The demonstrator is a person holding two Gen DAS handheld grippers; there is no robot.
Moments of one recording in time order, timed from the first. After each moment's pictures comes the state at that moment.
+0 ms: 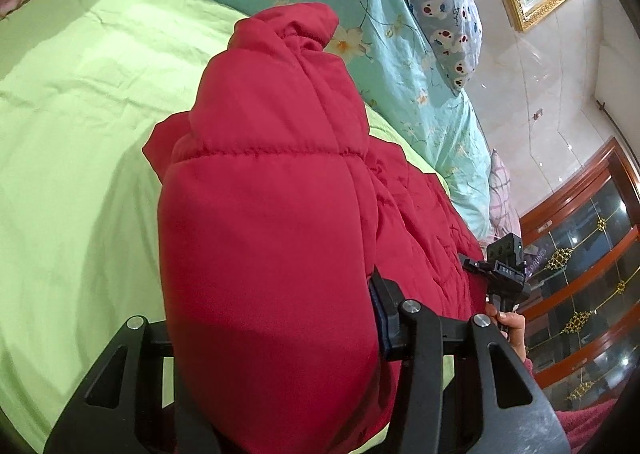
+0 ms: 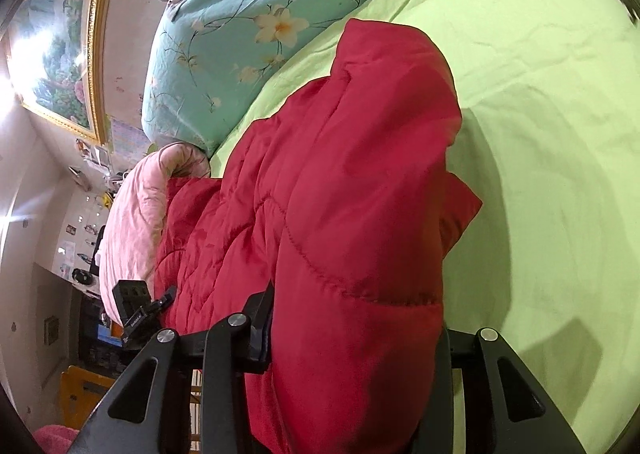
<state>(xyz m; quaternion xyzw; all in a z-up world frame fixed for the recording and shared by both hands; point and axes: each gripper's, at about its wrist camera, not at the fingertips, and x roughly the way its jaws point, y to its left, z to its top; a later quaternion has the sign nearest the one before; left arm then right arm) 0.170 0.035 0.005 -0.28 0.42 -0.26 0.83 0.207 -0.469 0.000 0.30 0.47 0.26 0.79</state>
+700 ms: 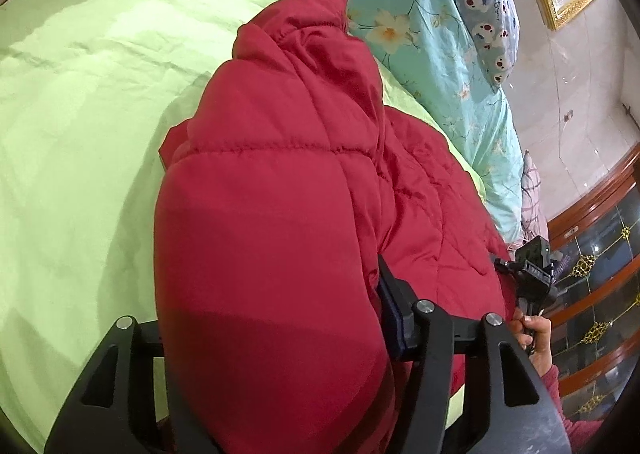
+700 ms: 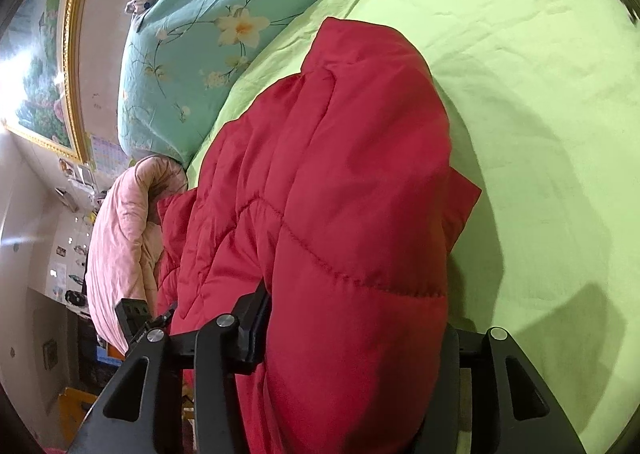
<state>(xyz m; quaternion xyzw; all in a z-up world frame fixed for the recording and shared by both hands) 0.185 0.043 -0.044 -0.27 0.44 -0.21 0.83 0.219 -0.470 -0.038 0.31 0.47 0.23 0.79</state>
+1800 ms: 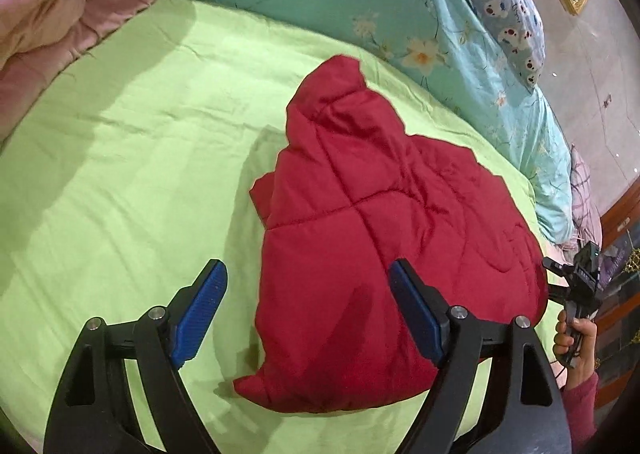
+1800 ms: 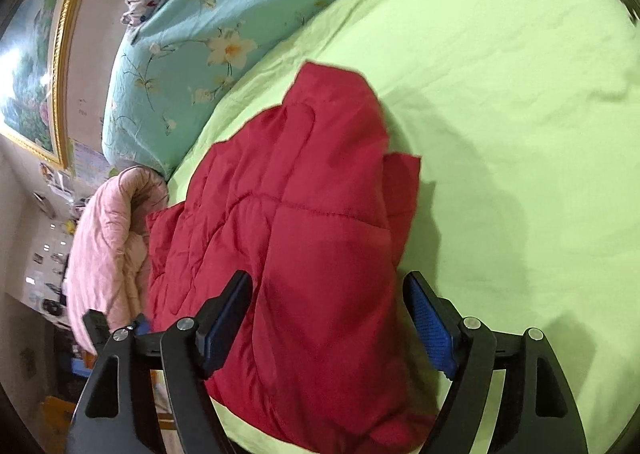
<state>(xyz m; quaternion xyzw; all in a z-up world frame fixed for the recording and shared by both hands) 0.146 0.078 0.010 -0.19 0.43 -0.11 0.88 0.186 -0.492 -0.004 0.29 0.46 0.17 0.83</state>
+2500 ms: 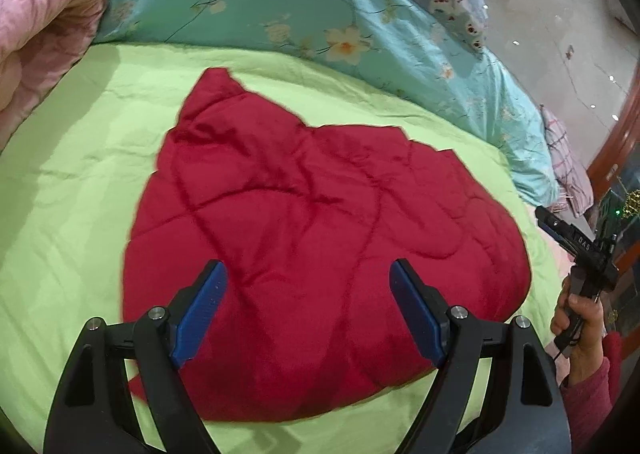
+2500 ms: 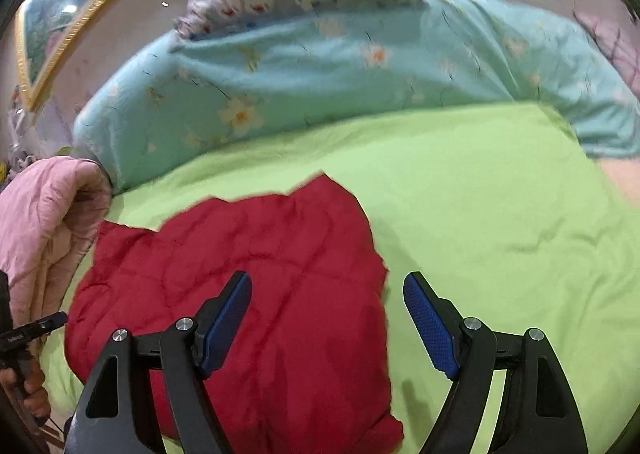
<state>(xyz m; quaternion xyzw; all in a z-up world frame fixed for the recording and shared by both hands) 0.140 -0.019 0.036 -0.13 0.39 -0.17 0.90 0.134 -0.442 0.066 0.10 0.29 0.05 0.95</state>
